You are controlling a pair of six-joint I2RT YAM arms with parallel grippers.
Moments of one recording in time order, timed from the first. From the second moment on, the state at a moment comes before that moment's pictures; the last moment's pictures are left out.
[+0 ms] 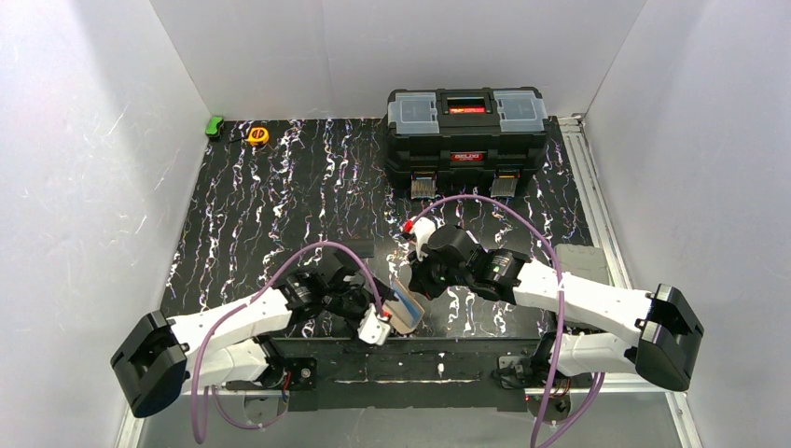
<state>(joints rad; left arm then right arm) -0.88 1.05 0.50 -0.30 0.65 1.14 1.04 1.20 0.83 -0.35 -0.08 0.29</state>
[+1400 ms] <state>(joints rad) -0.97 1.13 0.45 -0.21 0.54 1.22 1.00 1.22 0.82 -0.35 -0.03 0.33</state>
